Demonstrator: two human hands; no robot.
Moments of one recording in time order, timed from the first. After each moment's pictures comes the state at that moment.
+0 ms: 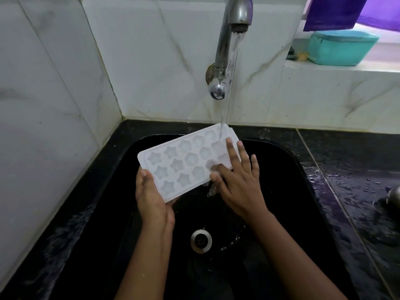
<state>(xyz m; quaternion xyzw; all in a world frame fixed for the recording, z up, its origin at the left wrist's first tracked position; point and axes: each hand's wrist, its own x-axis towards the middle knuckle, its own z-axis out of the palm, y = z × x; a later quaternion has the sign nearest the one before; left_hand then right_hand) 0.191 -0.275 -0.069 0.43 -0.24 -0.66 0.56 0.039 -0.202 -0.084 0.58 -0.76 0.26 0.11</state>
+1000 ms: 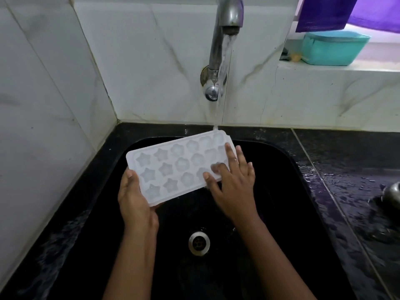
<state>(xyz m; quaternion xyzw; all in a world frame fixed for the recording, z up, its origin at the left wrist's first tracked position) 0.206 -0.282 -0.061 0.44 -0.28 -0.62 0.59 0.052 -0.203 -0.077 0.50 -0.81 0.32 0.04</state>
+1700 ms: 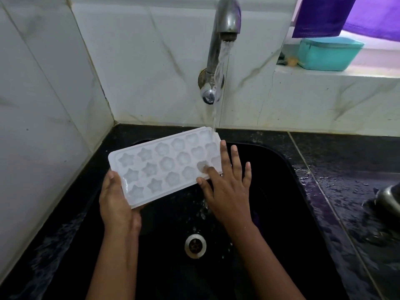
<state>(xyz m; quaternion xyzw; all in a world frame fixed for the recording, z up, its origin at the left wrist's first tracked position) 0.229 -0.297 -0.061 0.42 -0.28 -0.62 0.60 0.061 -0.206 -0.084 0.51 -0.80 0.26 0.18</state>
